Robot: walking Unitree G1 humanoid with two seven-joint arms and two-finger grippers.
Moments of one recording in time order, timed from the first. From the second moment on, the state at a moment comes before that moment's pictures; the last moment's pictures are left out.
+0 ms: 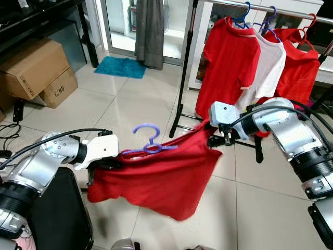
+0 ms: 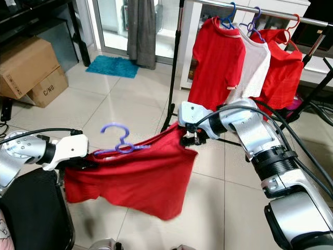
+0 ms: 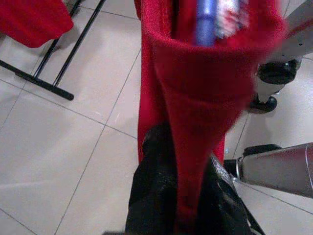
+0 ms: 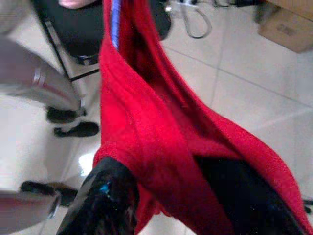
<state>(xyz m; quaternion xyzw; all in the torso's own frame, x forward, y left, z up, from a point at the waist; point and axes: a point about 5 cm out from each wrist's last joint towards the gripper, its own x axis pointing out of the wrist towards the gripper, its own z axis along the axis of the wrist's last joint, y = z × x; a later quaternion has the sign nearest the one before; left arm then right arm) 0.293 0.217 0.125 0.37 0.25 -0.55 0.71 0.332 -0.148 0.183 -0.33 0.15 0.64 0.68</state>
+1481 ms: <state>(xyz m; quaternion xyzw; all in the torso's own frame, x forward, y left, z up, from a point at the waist) 0.296 0.214 0.130 0.36 0.24 -0.56 0.71 0.334 -0.153 0.200 -0.52 0.10 0.59 0.61</state>
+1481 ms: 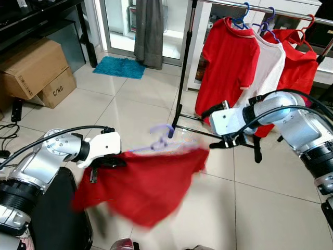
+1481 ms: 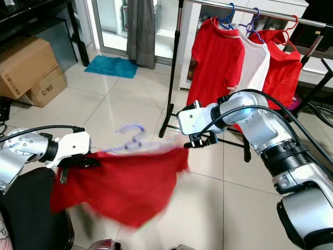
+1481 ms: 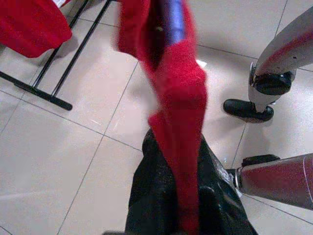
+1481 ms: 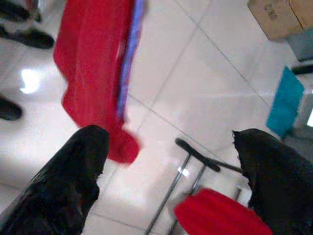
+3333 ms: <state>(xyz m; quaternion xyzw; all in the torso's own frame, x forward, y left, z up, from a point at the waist) 0.295 0.196 0.149 0.27 0.13 -0.56 0.77 0.289 -0.093 0.175 -0.11 0.09 0.64 0.75</state>
